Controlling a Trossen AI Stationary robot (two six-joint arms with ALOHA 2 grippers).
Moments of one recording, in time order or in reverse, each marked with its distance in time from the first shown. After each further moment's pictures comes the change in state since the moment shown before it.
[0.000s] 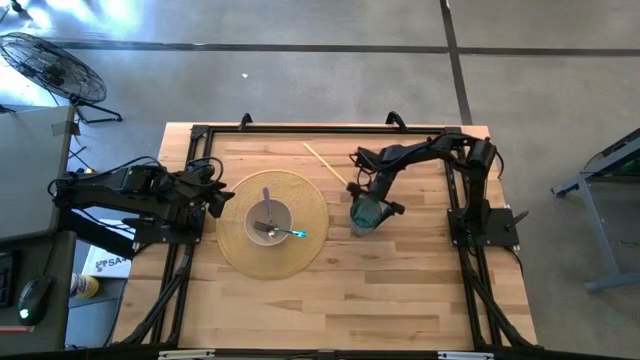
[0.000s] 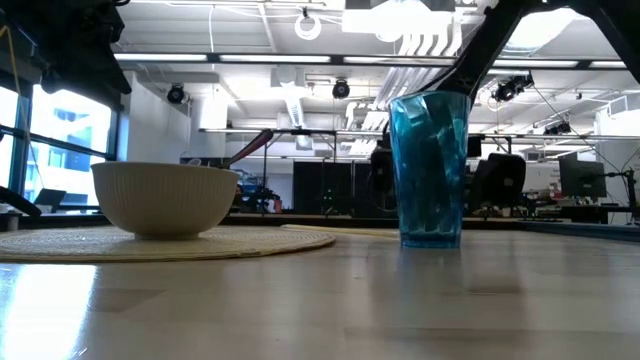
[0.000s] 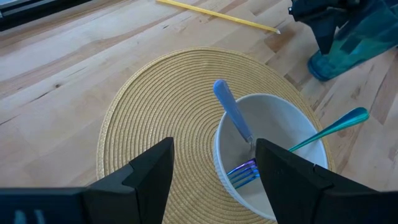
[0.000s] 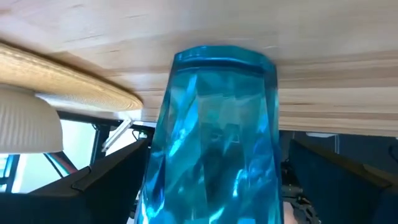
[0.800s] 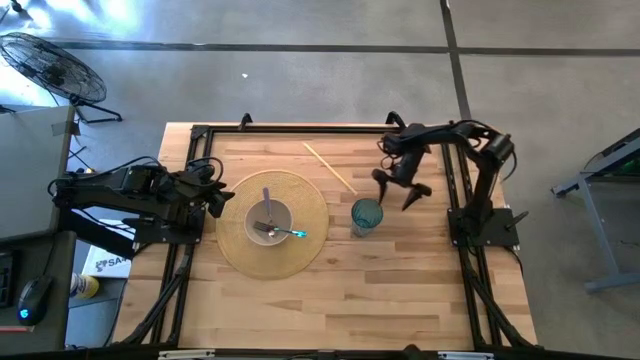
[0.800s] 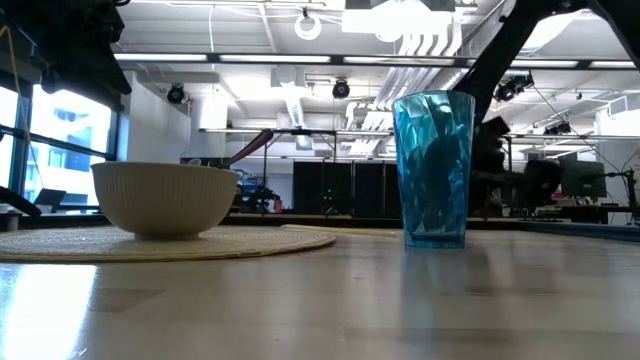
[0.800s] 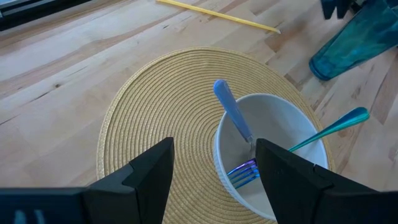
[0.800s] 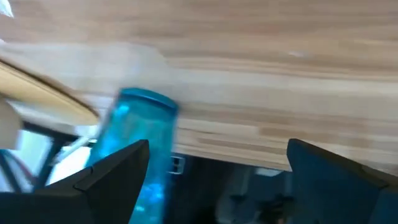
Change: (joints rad) left arm 0.000 0.000 -0.001 0.000 0.000 0.000; right arm -0.268 -0.072 0.000 -0.525 0.272 -0.674
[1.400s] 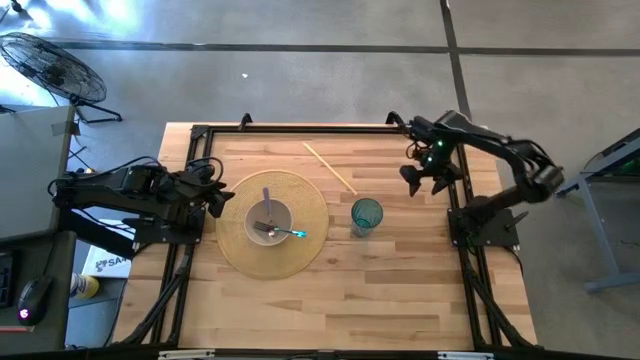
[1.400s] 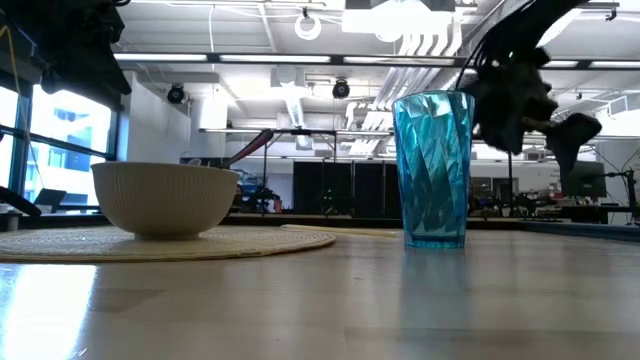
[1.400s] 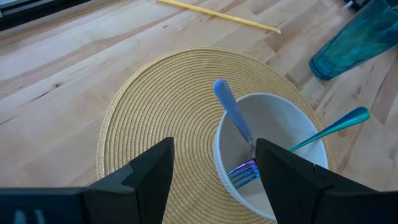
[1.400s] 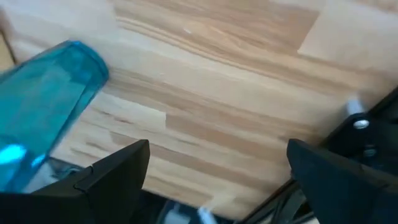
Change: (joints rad) left arm 0.000 0.000 -0.001 0.000 0.000 0.000; right arm -0.090 -0.434 0.000 -0.313 0.390 -0.366
